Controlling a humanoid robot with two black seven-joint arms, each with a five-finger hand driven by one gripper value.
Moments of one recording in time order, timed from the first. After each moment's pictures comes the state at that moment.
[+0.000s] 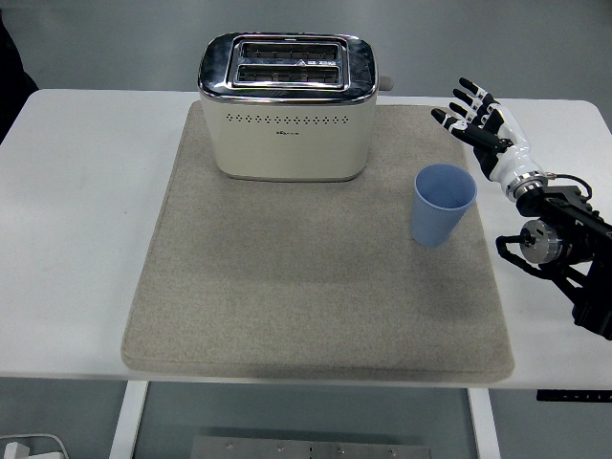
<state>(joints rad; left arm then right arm) -0.05 0.00 -0.04 -0.12 -0.04 -0.14 -0.01 0.89 -0.25 0.39 0.67 -0.14 -0.05 0.43</state>
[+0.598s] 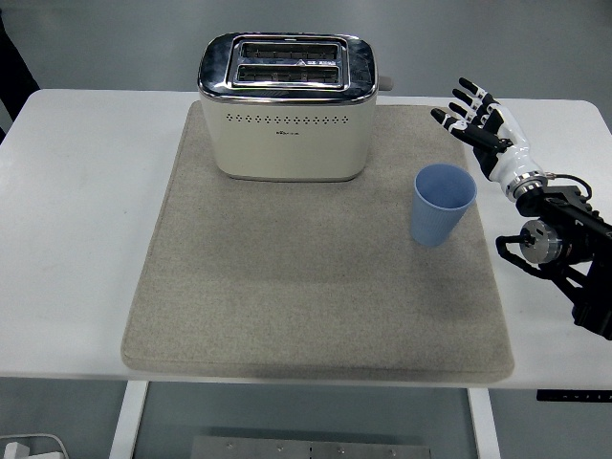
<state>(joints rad) -0.05 0.00 -0.04 -0.11 -0.04 -0.13 -0.01 0.89 -0.25 0.39 0.67 -0.14 -0.05 0.43</state>
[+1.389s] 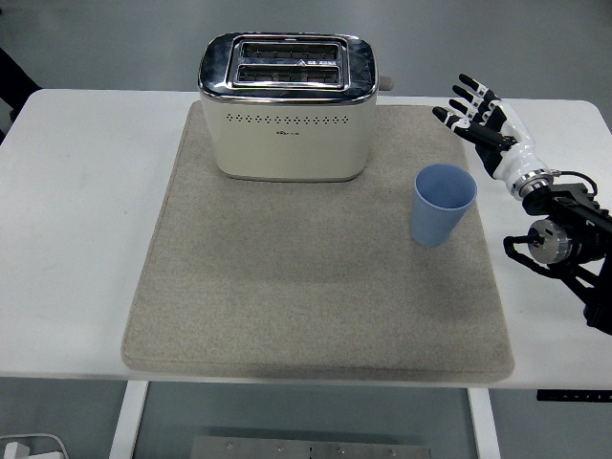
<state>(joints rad) -0.05 0.00 -0.04 -0.11 -0.04 -0.13 -0.01 0.89 -0.32 0.38 0.75 -0.14 -0.04 0.43</state>
